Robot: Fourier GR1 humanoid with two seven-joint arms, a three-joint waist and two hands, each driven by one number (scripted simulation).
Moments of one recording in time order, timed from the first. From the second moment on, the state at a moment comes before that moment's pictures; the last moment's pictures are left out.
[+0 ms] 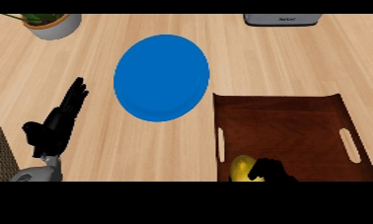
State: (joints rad) left arm -0.05 0.22 0.08 -1.34 0.02 -0.05 -0.12; right arm 0.27 -0.13 0.82 -2.02 1.79 -0.25 1.10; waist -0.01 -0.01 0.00
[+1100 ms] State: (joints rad) left arm -0.09 0.20 0.04 -1.35 0.00 -0.07 -0.12; right arm 0.01 -0.17 0.86 -2.00 1.67 -0.14 1.08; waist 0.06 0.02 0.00
